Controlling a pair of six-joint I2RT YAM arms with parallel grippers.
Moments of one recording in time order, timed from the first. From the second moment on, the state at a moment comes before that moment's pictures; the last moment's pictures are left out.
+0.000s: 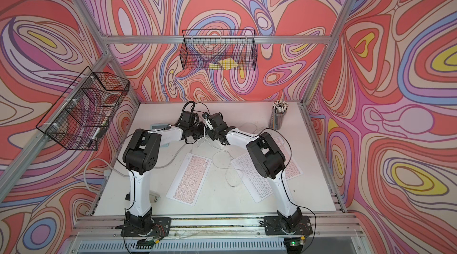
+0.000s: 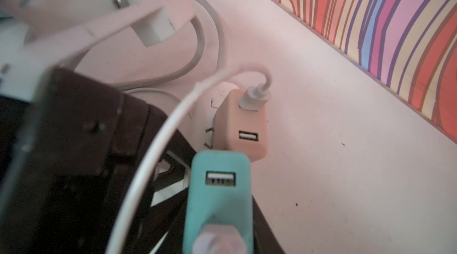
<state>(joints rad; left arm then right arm) -0.33 2.16 1.37 -0.04 0.39 -0.88 0.65 2.21 1.59 -0.08 0.09 -0.18</state>
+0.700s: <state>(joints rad) -0.32 2.16 1.37 -0.02 0.42 -0.86 0.51 2.00 1.34 -0.04 -0.33 -0.07</state>
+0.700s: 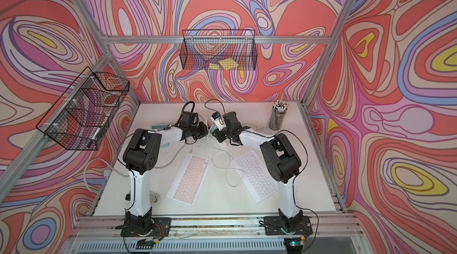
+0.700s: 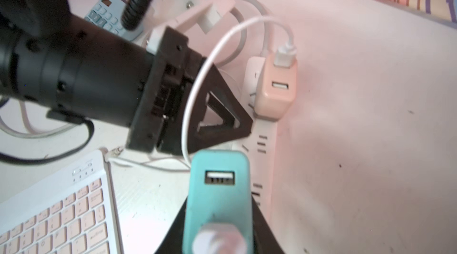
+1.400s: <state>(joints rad) -0.28 1.83 1.30 -0.12 0.39 -0.76 0.31 1.88 1.08 0.26 -0.76 0.13</state>
